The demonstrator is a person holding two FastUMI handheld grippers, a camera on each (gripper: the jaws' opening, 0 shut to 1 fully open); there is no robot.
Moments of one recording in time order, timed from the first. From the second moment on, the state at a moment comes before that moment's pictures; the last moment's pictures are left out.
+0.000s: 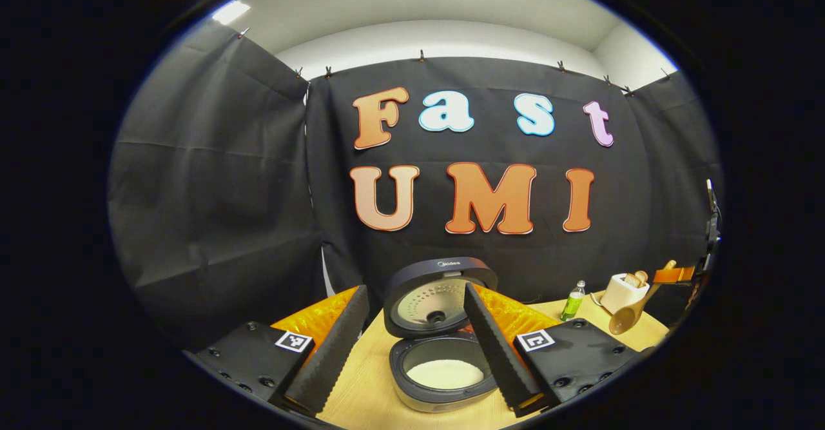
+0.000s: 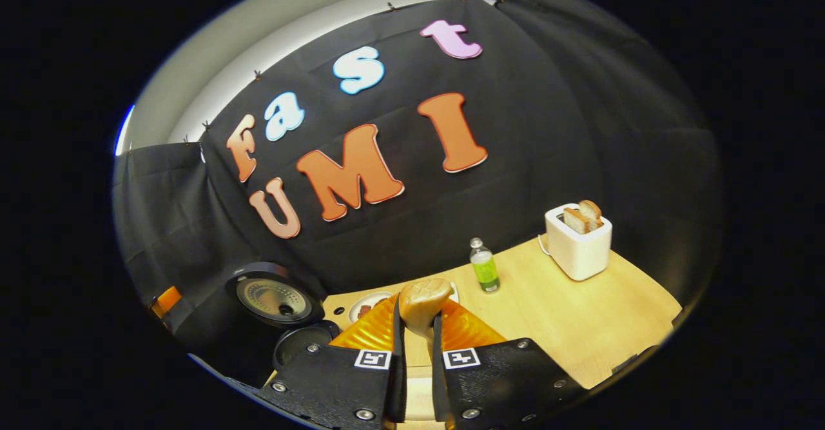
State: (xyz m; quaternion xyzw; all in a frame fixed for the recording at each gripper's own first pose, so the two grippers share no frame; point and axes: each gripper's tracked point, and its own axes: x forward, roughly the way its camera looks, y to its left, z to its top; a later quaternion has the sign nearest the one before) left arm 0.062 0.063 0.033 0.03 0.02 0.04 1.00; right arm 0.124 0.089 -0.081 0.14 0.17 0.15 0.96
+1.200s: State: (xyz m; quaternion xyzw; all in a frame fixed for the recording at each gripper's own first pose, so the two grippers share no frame) left arm 0.036 0.050 0.036 0.04 0.04 0.08 0.99; right arm 0.108 0.050 -0.248 0.16 0.30 0.12 0.93
